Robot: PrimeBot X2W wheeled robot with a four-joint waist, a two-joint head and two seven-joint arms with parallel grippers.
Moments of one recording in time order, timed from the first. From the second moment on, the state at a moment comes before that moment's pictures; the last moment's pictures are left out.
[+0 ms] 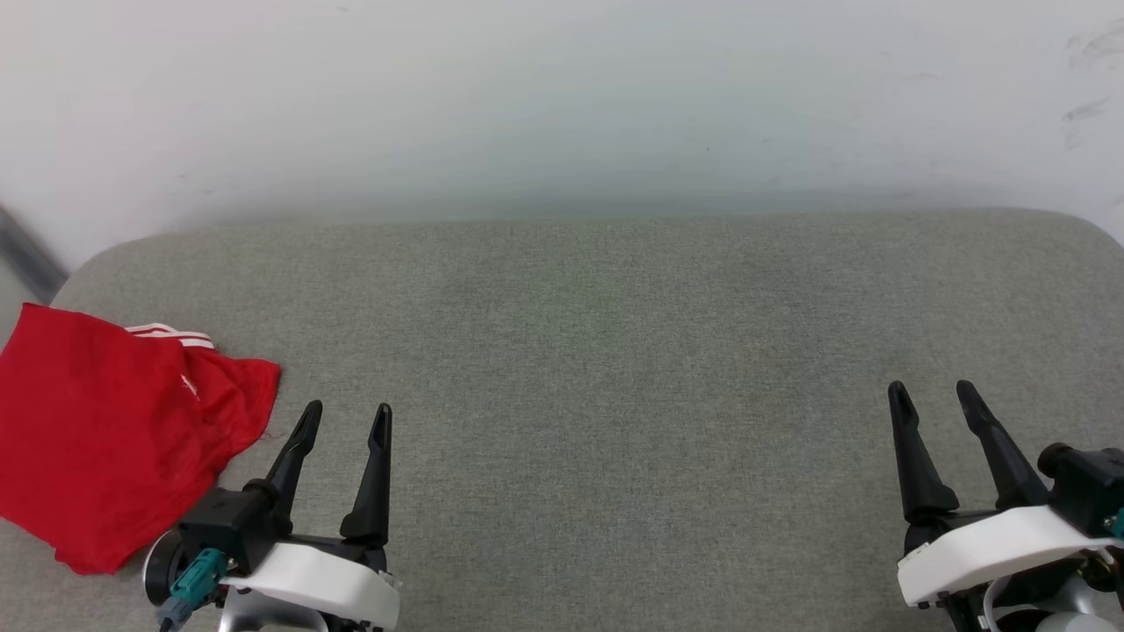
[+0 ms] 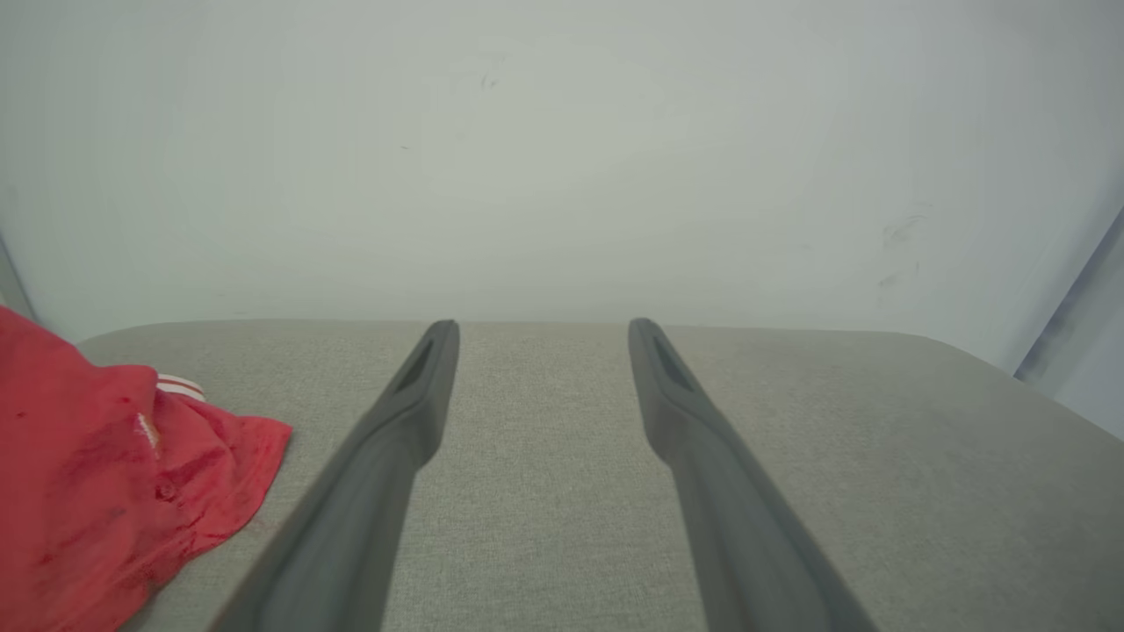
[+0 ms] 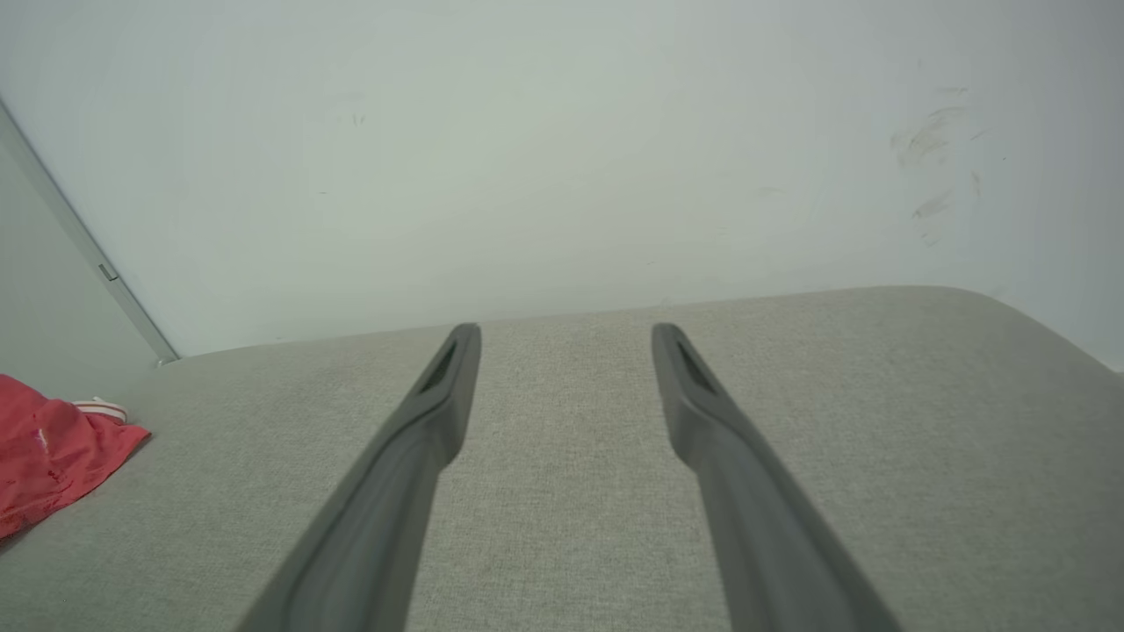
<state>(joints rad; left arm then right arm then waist) 0.00 0.14 -0.08 0.02 -0.29 -0.10 -0.20 0.01 -0.05 -0.05 -0.06 0.25 0.13 0.00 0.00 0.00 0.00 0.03</state>
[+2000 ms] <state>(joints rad) -0.01 0.12 -0.01 0.12 -0.15 -0.11 -0.26 0.03 -0.05 -0.01 -0.11 0.07 0.13 -0.01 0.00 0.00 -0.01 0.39</state>
